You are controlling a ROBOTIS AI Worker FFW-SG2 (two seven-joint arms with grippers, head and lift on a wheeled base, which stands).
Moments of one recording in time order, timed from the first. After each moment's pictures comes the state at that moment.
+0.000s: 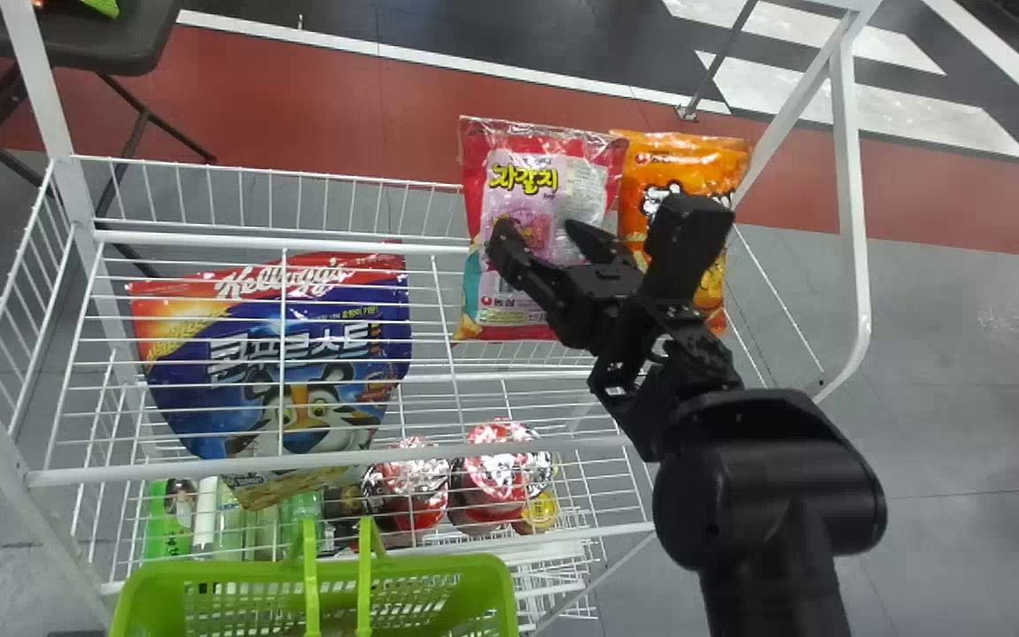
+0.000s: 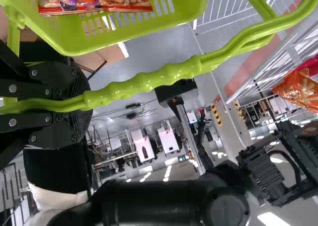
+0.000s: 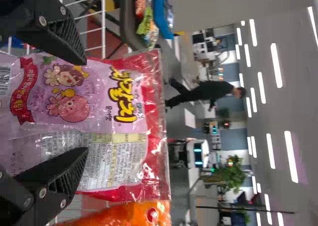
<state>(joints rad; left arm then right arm) 0.64 0.14 -0.11 -2.19 0.41 1.15 -0.96 0.11 -0.09 -0.06 -2.00 -0.16 0.61 0.20</state>
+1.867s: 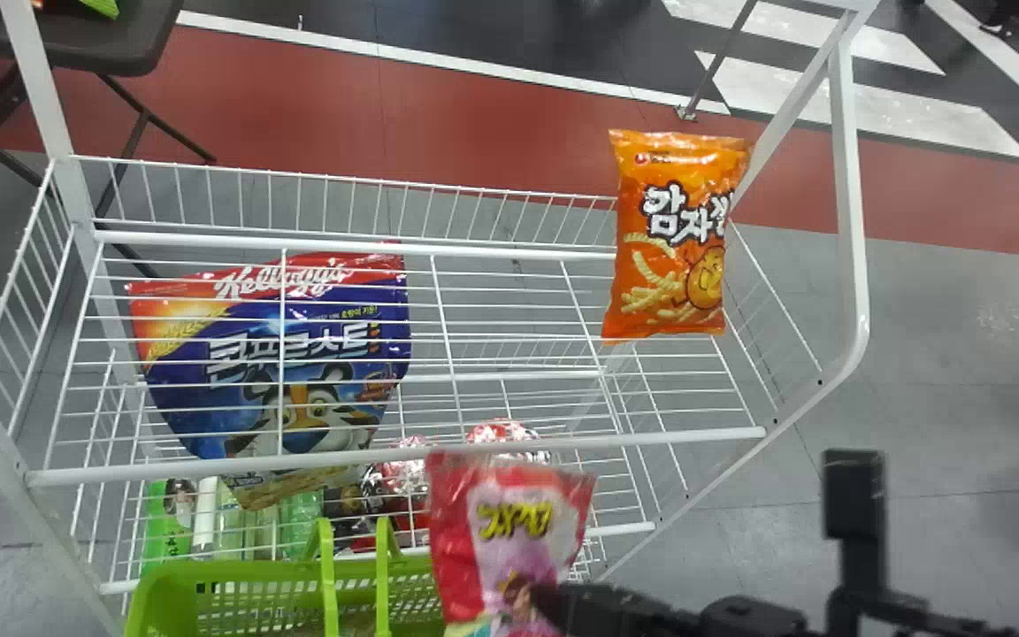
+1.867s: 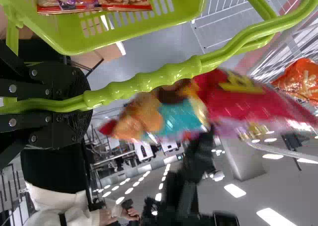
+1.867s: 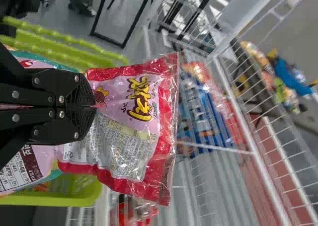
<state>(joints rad) 0.67 0.12 -0.14 -2.21 0.39 1.12 -0.96 0.69 -0.04 -0.48 -2.70 -0.47 1.56 0.65</state>
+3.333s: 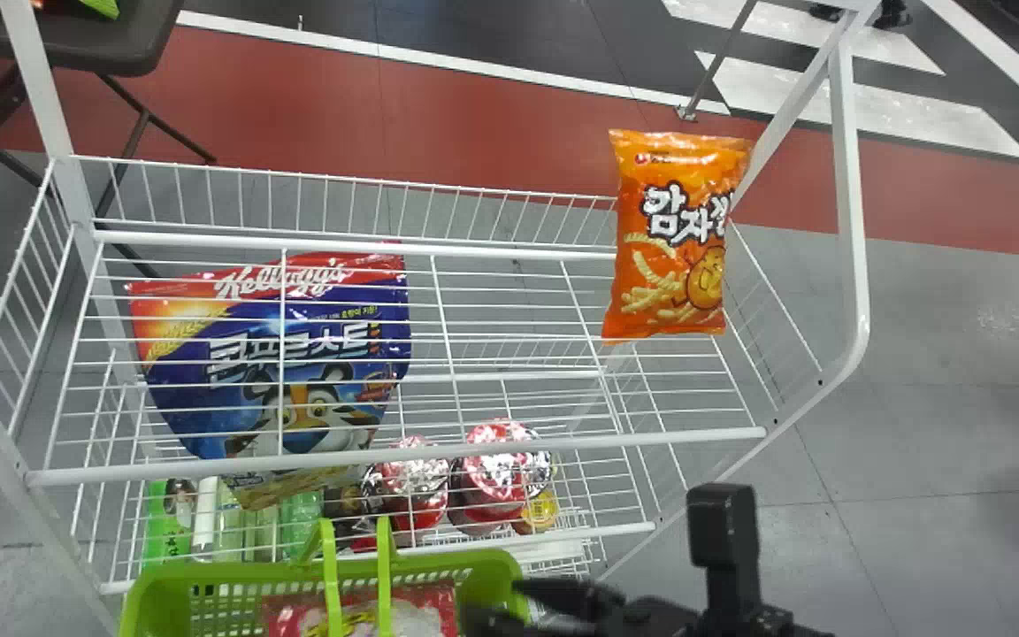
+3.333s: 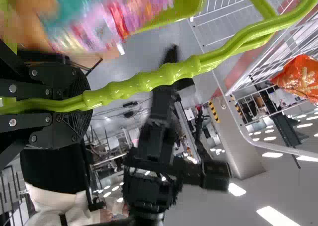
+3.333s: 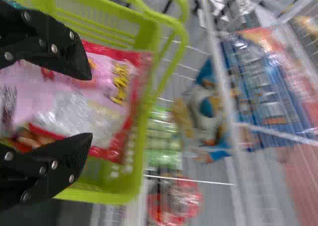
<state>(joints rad) 0.68 0.12 -0.15 -2.21 0.38 1.11 -0.95 0.81 -0.10 -0.20 -2.55 -0.27 0.98 0.53</state>
